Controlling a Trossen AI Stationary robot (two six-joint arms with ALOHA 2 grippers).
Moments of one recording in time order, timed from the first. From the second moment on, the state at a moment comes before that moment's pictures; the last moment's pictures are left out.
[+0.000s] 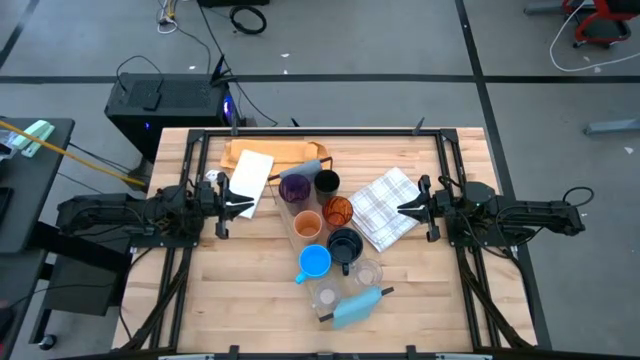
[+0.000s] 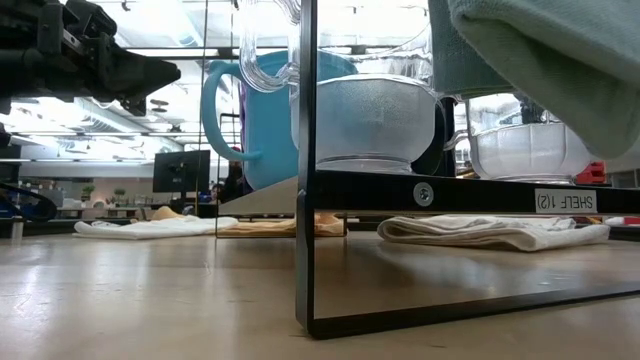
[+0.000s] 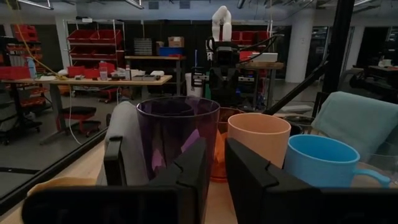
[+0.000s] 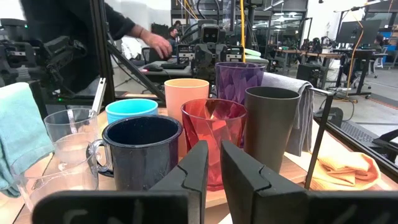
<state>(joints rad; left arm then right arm) 0.05 0.24 0.01 0.34 -0.07 -0.01 -0.09 0.05 0.01 0.05 -0.13 -0.03</state>
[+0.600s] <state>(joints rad) 0.05 0.24 0.01 0.34 -0.07 -0.01 -0.09 0.05 0.01 0.05 -0.13 -0.03</state>
